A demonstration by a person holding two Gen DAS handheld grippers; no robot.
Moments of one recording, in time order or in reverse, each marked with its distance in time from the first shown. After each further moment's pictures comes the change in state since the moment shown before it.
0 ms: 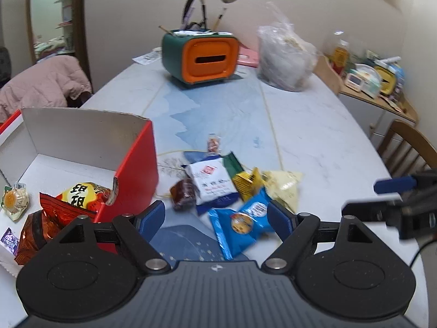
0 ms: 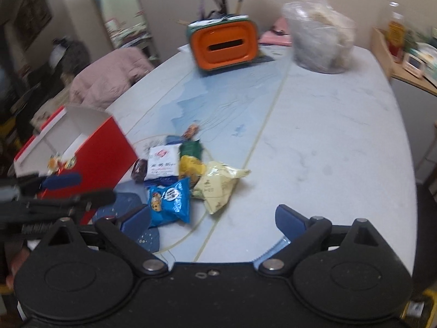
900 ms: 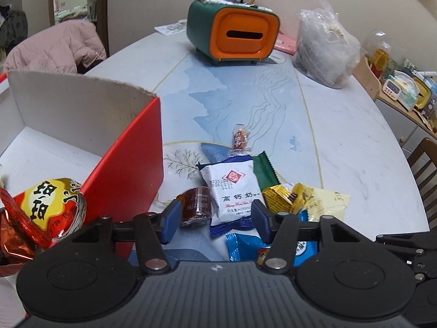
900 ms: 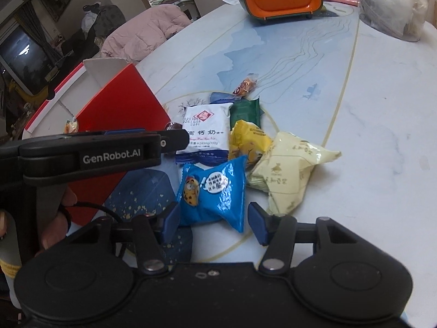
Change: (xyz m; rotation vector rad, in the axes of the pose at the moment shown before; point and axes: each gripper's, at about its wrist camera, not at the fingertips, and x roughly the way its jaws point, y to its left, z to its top) left arm 0.079 0.019 0.016 -0.135 0.088 0.043; right arm 0.095 0.025 0.003 -0.040 0.163 0.188
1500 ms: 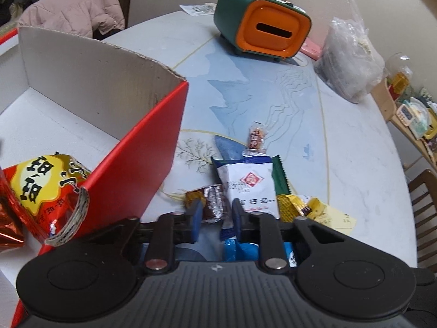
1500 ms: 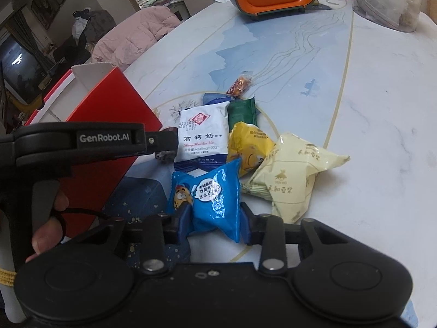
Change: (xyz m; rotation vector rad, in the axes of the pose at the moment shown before) left arm 0.012 0.017 0.008 -0.161 0.054 -0.005; right arm 0.010 -0.003 0.004 0.048 -0.006 -0.013
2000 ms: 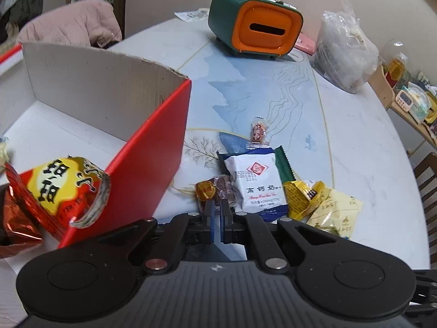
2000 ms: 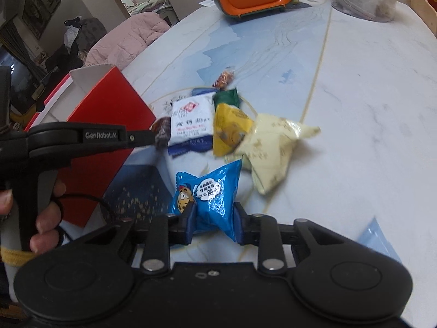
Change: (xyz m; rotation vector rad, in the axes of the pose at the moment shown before) left arm -0.013 0.001 -0.013 0.081 -0.027 0.036; right arm -0.029 -0.007 -0.027 0.046 -0.014 -0.021
